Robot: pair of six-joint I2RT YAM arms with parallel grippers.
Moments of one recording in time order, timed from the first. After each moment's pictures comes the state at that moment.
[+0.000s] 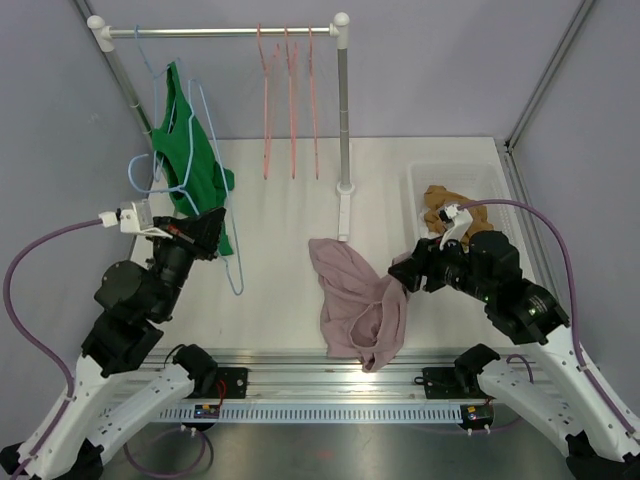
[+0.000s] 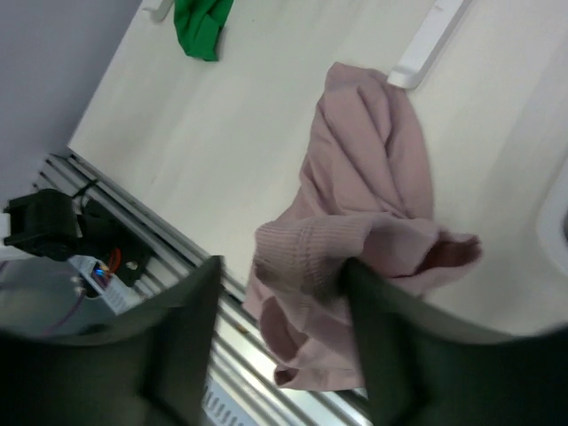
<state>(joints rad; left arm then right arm) -0.65 0.47 0.87 -0.21 -0.33 -0.49 0.55 0.67 0.91 -0.65 -0.22 0.41</state>
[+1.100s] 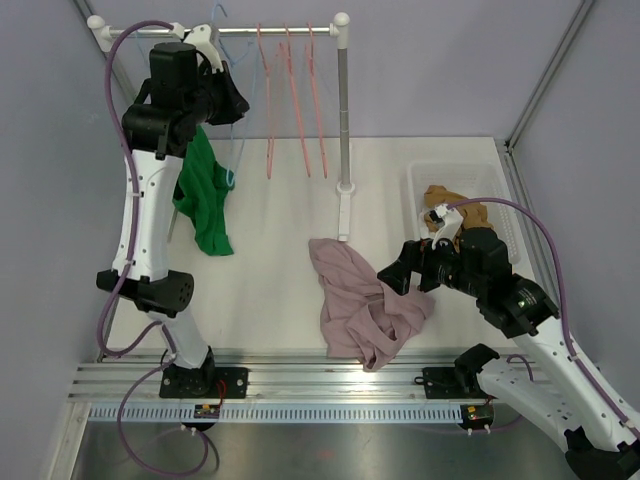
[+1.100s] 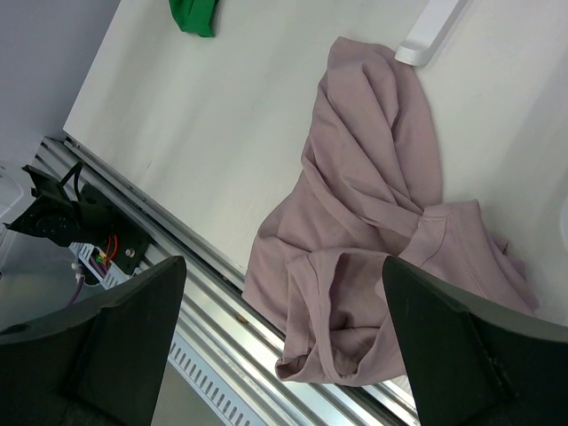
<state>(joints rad) -0.23 1.77 2.45 -1.03 0.11 -0.30 0.55 0.71 0.88 -0.63 -0.25 0.41</state>
